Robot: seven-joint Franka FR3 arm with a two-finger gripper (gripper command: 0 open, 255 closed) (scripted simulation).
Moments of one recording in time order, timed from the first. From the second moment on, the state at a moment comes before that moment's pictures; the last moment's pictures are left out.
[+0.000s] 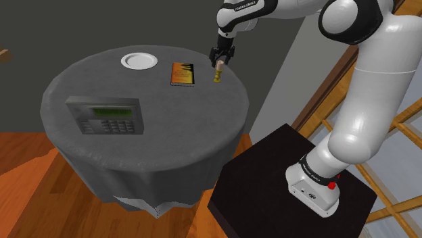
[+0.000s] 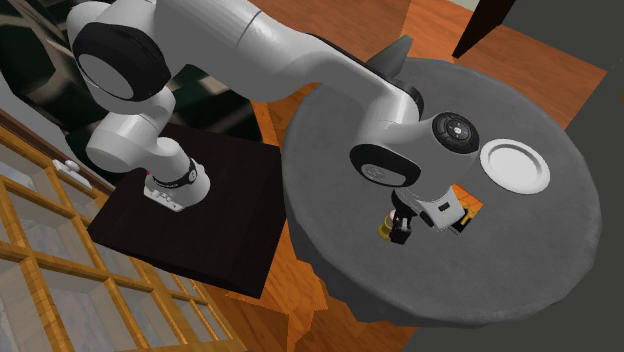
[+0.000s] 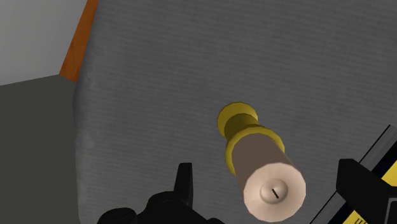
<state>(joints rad) 0.02 0.40 -0.08 -1.69 0.06 2.11 -0.07</state>
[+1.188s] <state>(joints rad) 0.02 0.37 -0.08 -1.66 0.06 2.05 -0.06</state>
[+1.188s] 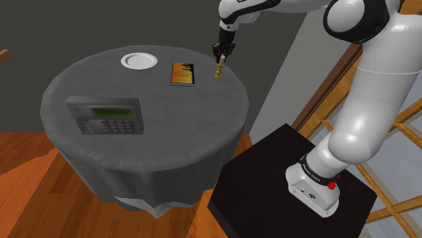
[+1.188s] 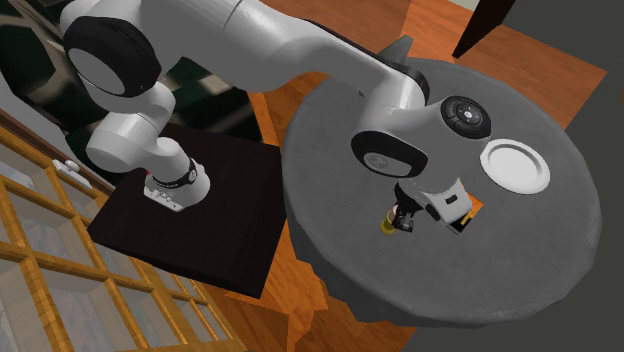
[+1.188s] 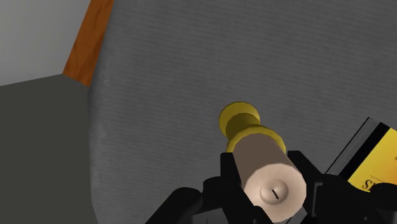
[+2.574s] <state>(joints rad) 0.02 0.33 -0.09 -1.43 0.05 1.78 -0.05</state>
